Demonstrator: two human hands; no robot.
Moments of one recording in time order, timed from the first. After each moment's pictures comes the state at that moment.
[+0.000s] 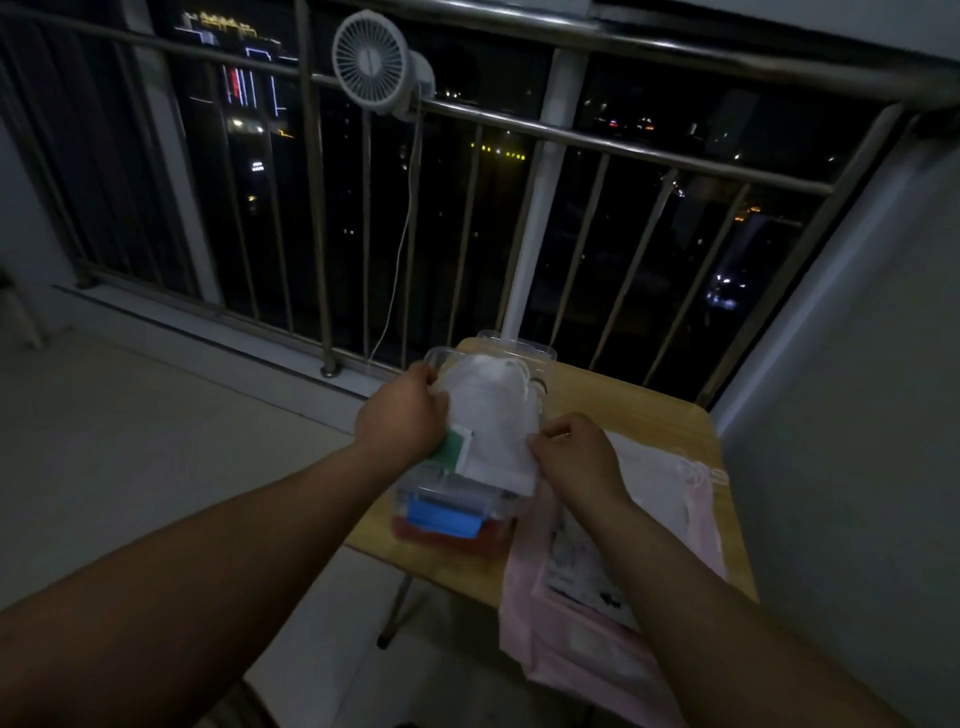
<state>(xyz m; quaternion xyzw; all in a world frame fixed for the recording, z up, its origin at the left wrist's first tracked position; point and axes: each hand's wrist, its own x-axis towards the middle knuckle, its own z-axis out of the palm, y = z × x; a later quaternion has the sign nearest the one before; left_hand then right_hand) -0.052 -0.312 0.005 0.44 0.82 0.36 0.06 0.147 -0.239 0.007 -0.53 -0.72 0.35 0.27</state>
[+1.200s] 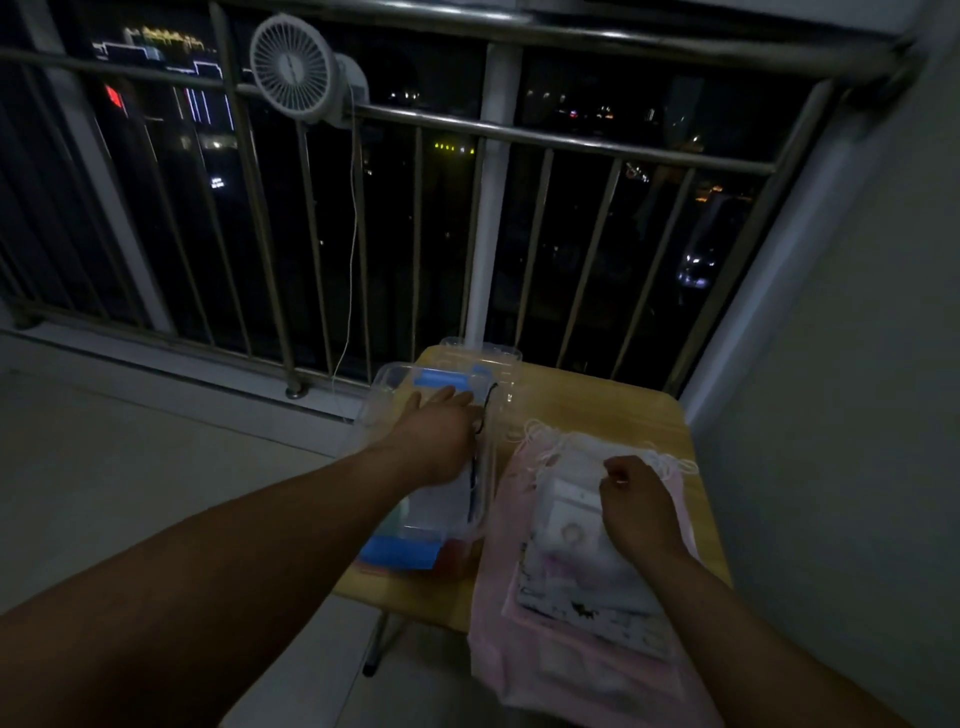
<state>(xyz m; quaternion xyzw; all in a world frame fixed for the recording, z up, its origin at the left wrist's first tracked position) -0.016 -0.240 -0.005 0.68 0.73 0.06 0.04 0.250 -0.182 -0.048 -0.59 -0.71 0.27 0.29</state>
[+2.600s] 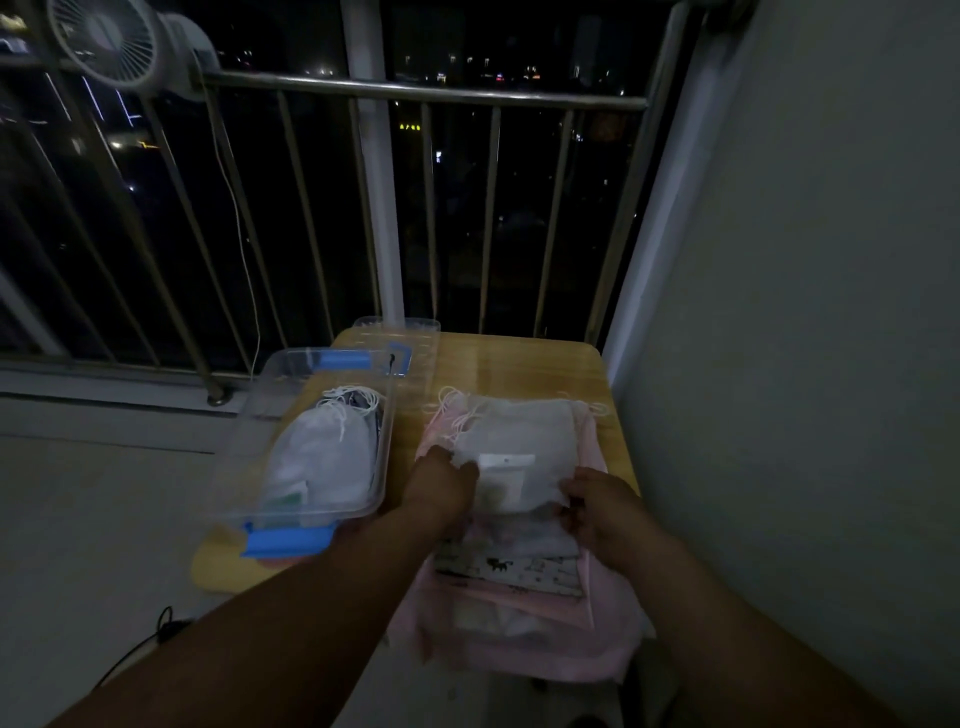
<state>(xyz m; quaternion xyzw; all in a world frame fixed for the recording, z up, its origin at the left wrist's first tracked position) 0.128 -0.224 -0.082 0.42 0.77 0.34 0.34 0.332 -0.187 -0.078 -0.55 -0.32 0.68 0.35</state>
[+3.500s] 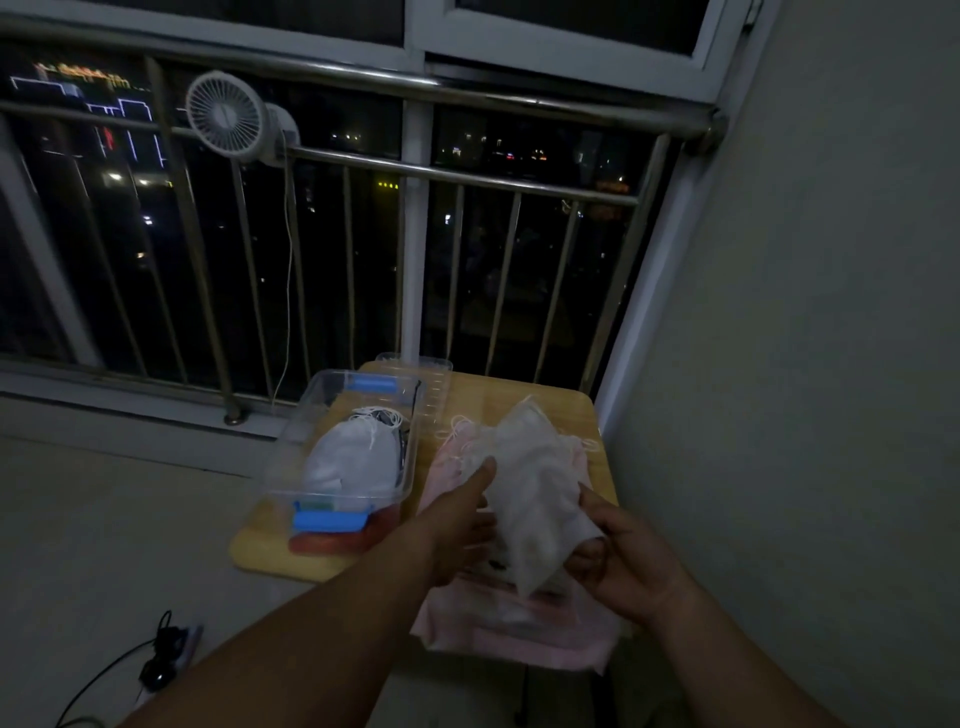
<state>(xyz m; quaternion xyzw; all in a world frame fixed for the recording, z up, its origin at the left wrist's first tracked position) 0.147 -0.308 -0.033 0.23 0.56 0.46 0.65 0.358 -0.291 0.004 -0.28 -0.29 0.85 0.33</state>
